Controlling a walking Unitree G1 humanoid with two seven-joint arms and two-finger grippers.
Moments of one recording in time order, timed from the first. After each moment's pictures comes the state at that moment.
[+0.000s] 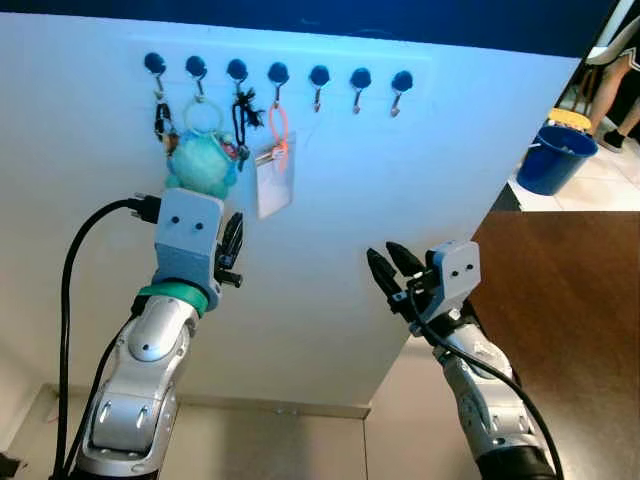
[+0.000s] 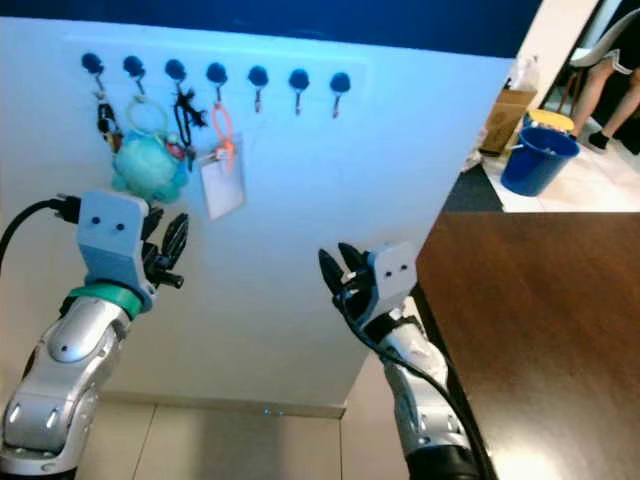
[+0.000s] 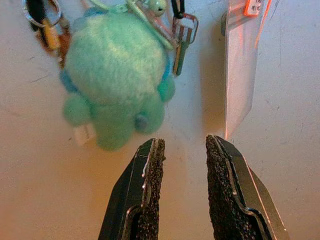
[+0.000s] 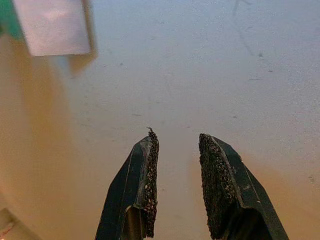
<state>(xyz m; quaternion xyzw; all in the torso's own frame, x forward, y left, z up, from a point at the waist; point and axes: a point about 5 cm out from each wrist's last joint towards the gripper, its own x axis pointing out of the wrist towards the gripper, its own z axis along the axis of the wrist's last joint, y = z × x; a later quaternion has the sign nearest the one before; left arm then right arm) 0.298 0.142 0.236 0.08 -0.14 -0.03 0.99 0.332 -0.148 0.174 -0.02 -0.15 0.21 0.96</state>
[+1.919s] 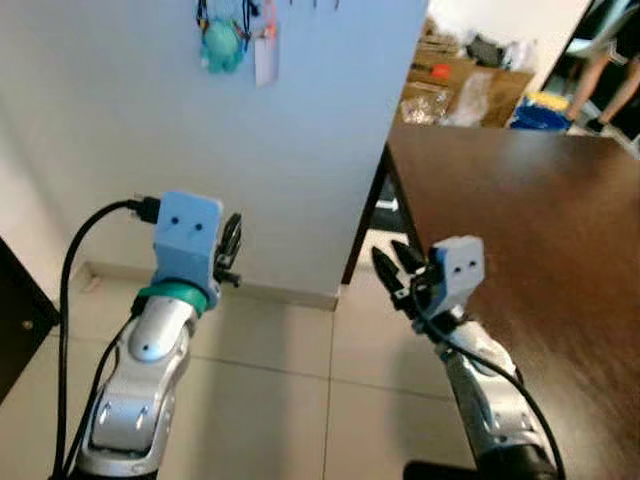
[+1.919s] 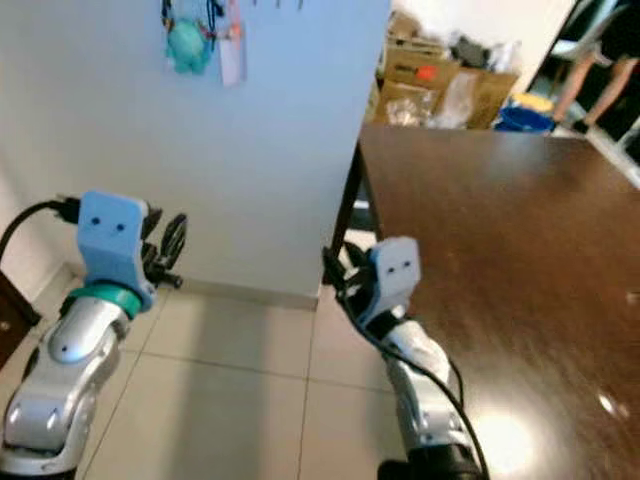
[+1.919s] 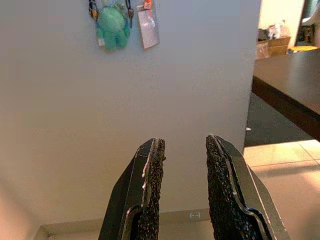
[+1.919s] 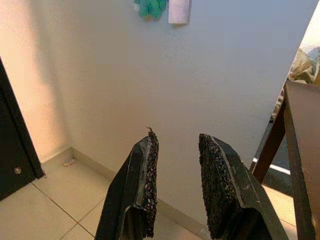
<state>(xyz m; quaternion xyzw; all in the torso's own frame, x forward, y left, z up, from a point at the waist) 0.298 0.143 0.234 0.08 -0.13 -0.03 0.99 0.332 -0.148 0.175 -0.01 -0.15 0.21 0.97</state>
